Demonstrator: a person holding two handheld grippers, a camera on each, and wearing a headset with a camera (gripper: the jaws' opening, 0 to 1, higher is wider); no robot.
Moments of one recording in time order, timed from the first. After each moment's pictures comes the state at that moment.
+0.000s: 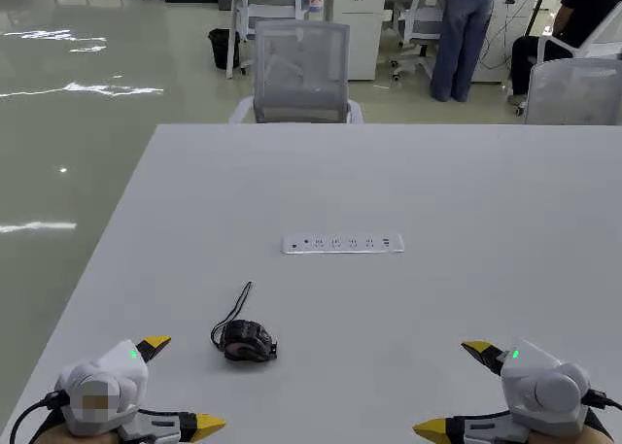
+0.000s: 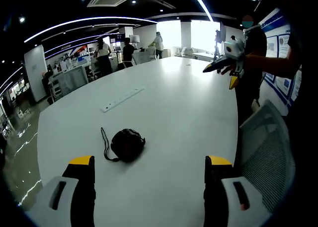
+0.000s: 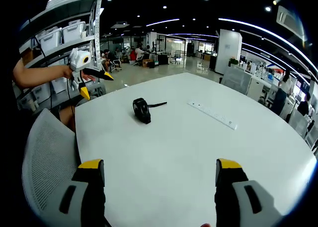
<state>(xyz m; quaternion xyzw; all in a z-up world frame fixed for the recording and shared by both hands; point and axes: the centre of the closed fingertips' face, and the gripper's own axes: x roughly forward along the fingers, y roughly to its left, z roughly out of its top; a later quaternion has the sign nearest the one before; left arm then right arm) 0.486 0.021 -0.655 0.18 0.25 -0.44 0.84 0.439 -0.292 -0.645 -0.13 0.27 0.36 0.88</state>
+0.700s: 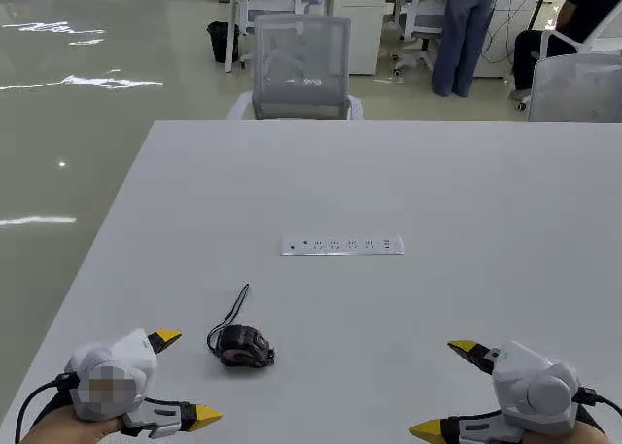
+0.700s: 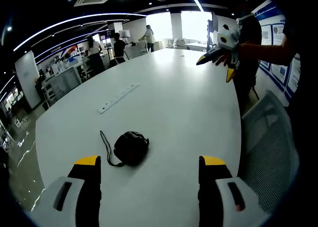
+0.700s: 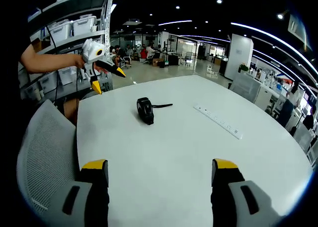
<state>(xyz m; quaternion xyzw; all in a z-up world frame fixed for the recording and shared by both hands) 0.514 0.012 -0.662 0.22 0.26 -0.46 0.82 0.460 -0.282 -0.650 -0.16 0.26 0.40 0.86</state>
